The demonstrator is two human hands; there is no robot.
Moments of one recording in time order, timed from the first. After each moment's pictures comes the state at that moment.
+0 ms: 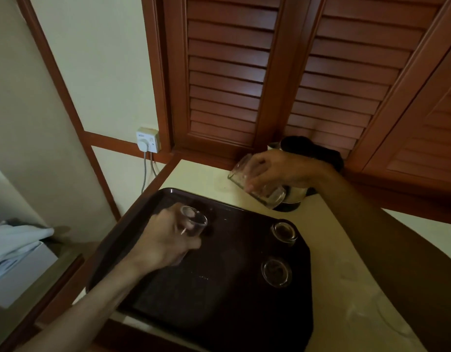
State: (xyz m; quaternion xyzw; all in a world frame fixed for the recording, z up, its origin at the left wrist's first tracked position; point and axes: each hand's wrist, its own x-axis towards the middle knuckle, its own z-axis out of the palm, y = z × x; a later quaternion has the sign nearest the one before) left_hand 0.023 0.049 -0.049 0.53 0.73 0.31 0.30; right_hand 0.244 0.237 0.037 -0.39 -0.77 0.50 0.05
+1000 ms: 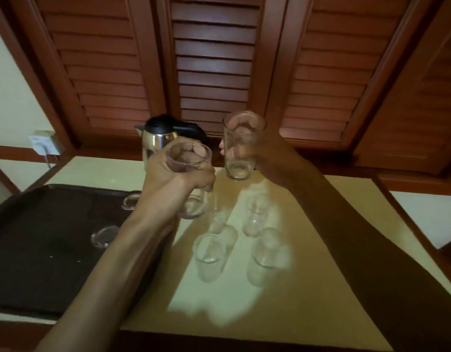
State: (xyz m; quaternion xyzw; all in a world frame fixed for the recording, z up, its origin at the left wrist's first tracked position) left_hand 0.351 0.063 0.048 0.52 0.46 0.60 0.40; right_hand 0.524 0.179 0.042 -0.23 -0.67 0.57 0.42
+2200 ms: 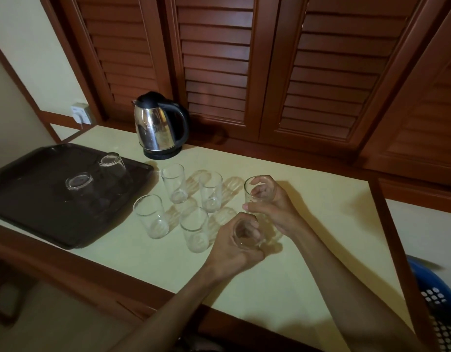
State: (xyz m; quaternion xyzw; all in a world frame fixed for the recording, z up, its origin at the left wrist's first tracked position) left_hand 0.596 0.042 -0.125 0.52 0.50 0.57 0.40; right_hand 0.711 0.180 -0.125 -0.34 -0.63 0.59 0.39
